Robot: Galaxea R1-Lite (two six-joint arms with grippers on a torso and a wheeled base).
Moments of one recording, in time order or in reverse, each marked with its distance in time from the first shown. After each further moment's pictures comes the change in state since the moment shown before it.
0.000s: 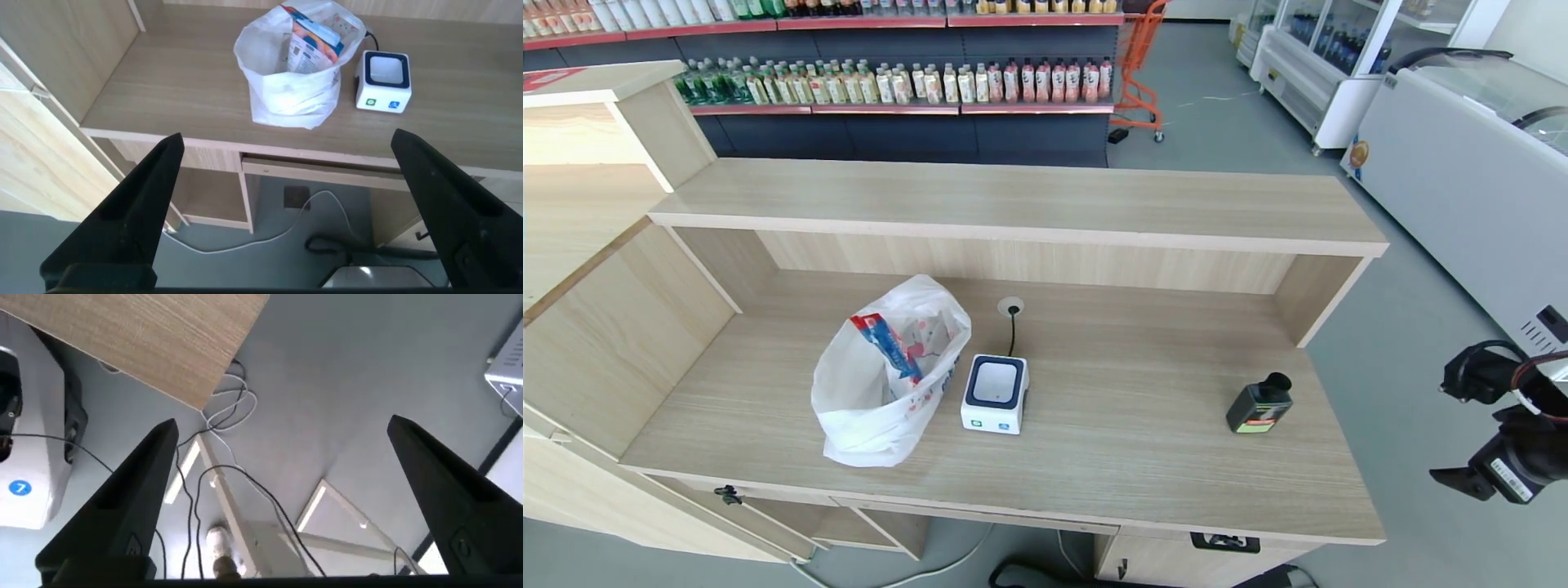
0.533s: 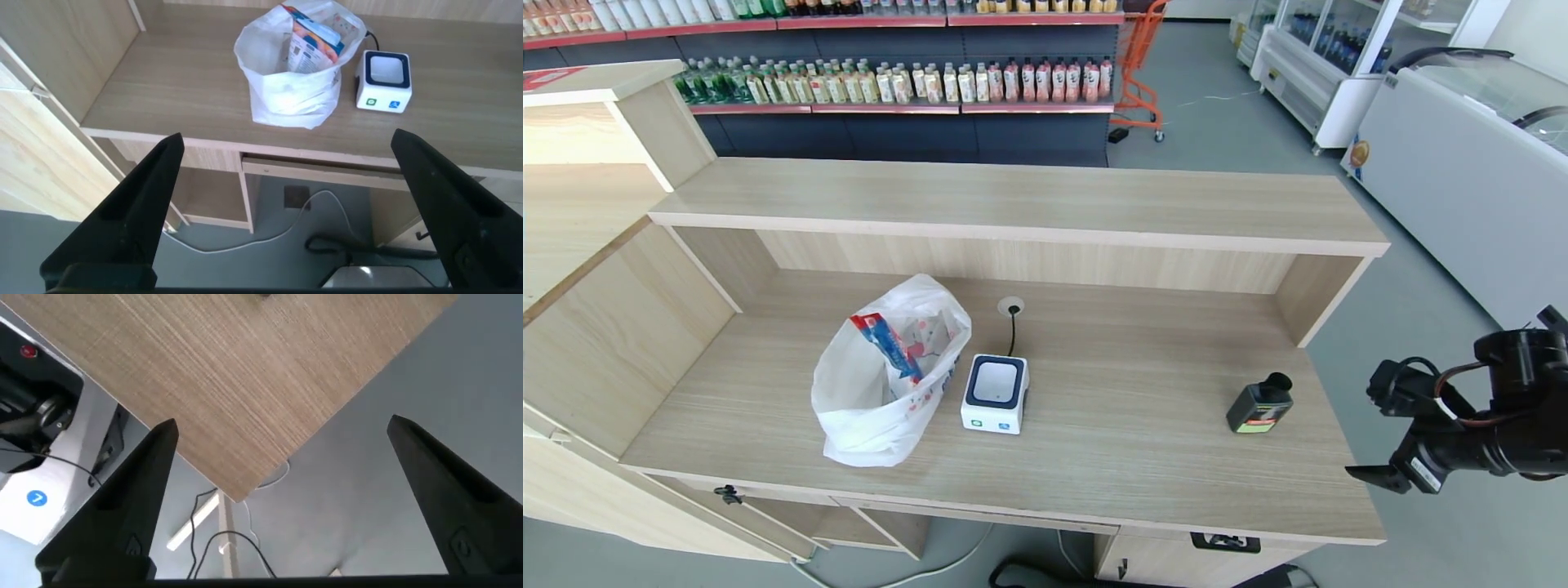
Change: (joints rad) left arm 0.000 0.000 0.000 0.000 0.000 0.000; right arm 0.050 0.297 -0.069 -0.167 0.270 -0.109
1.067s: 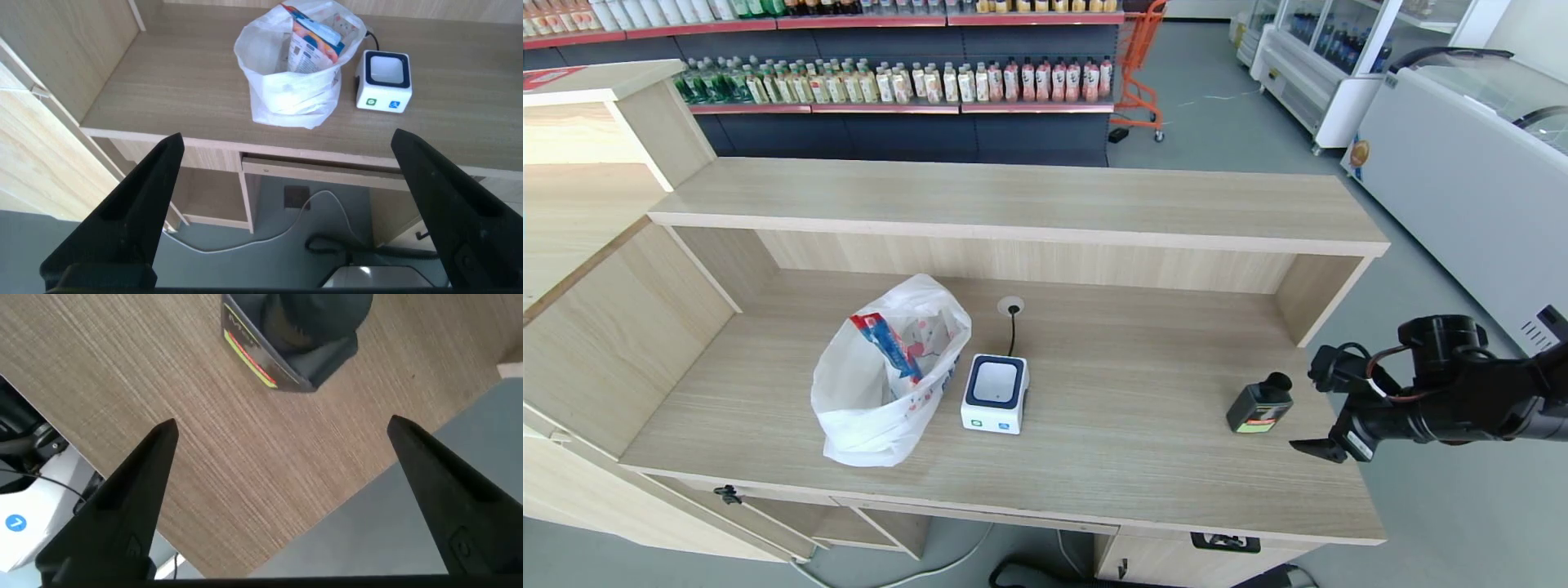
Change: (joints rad) left arm 0.000 0.000 0.000 0.000 0.000 0.000; right arm 0.114 0.178 -0.183 -0.027 0.049 0.003
